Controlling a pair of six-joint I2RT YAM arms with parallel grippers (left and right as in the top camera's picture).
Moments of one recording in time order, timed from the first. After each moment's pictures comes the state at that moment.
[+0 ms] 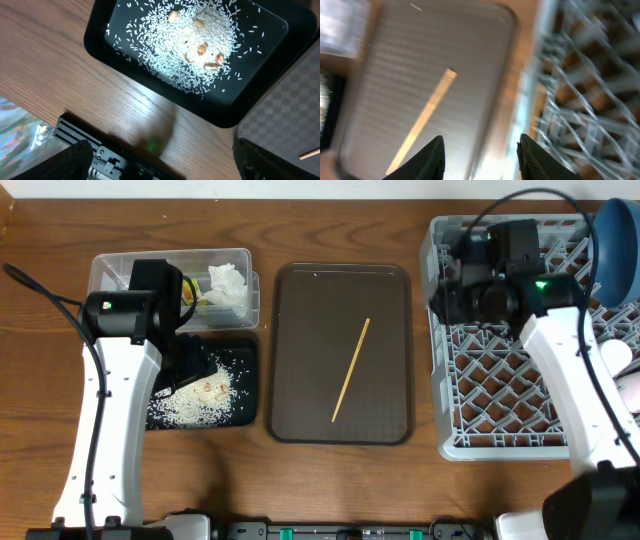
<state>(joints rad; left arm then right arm) 0.00 1.46 1.45 -1.52 -0.19 -0.52 0.17 1.62 1.45 -0.85 -0.27 0.04</state>
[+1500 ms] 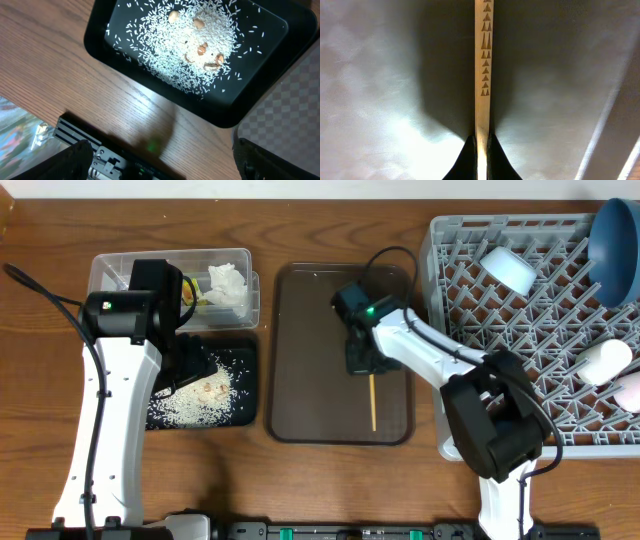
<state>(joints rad) 0.00 1.46 1.45 -1.52 -0.19 -0.52 0.57 2.09 1.47 -0.89 0.08 0.55</state>
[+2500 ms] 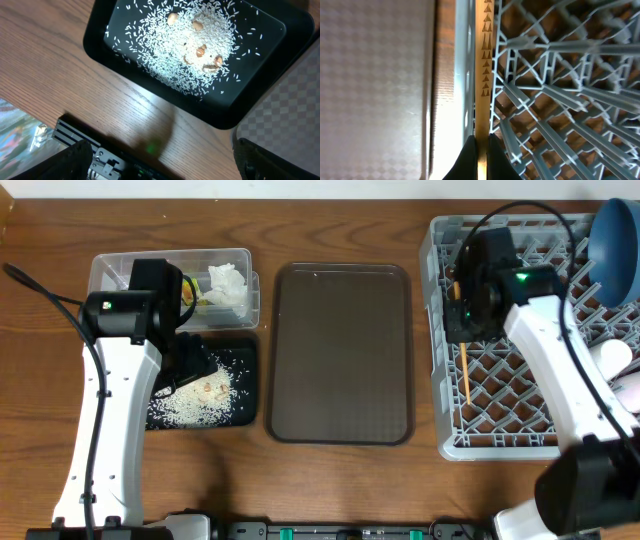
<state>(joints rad) 0.00 1.46 1.45 -1.52 -0.19 -0.52 0.17 1.72 1.47 -1.09 0.04 0.11</state>
